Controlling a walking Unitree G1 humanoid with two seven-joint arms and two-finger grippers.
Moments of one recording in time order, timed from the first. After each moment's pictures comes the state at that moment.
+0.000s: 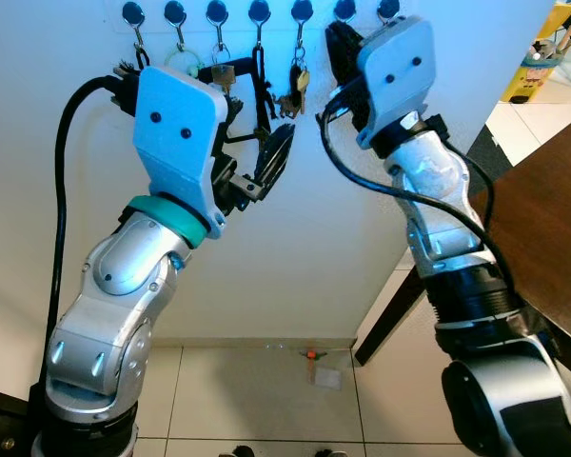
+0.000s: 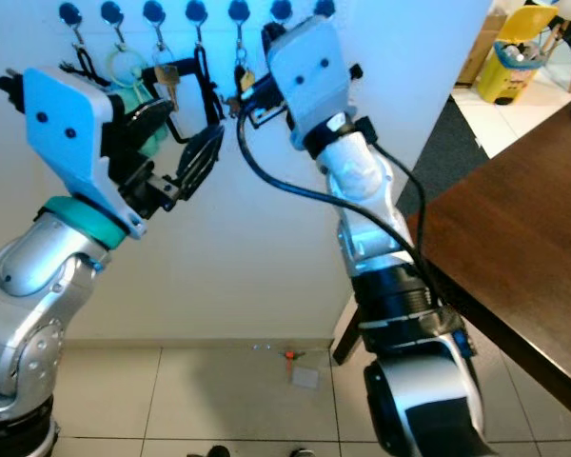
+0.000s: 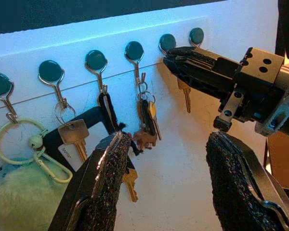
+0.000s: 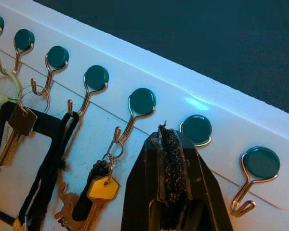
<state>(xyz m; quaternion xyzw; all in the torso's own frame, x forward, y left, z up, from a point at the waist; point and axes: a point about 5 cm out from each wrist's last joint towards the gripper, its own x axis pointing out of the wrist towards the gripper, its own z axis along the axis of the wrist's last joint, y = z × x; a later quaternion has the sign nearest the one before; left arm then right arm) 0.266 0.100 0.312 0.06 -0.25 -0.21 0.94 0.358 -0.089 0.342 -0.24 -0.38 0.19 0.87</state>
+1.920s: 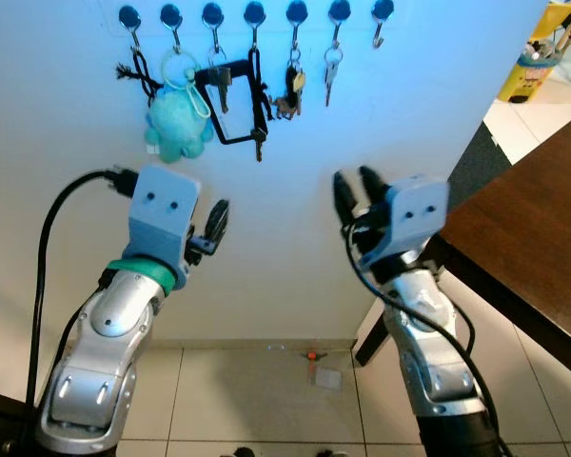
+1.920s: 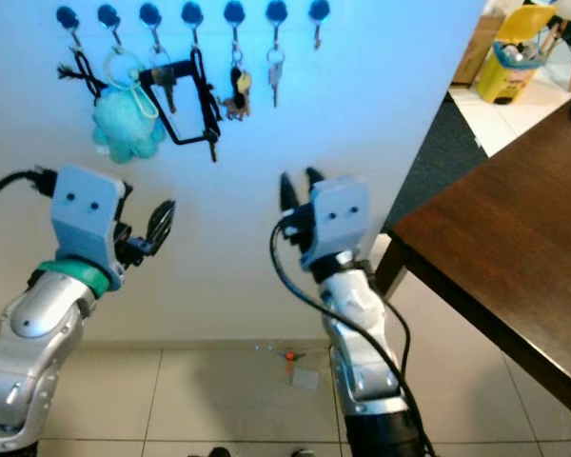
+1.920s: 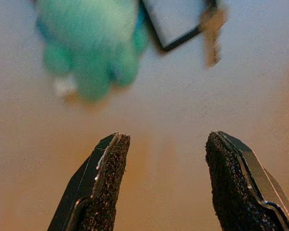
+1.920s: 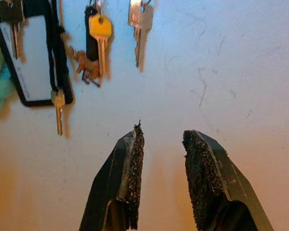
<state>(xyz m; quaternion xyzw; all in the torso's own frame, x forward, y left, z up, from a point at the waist) 0.288 0.147 0.217 0.12 -0.08 -0.04 0.99 0.310 -0.111 0.229 -0.05 -0.25 0.10 0.96</state>
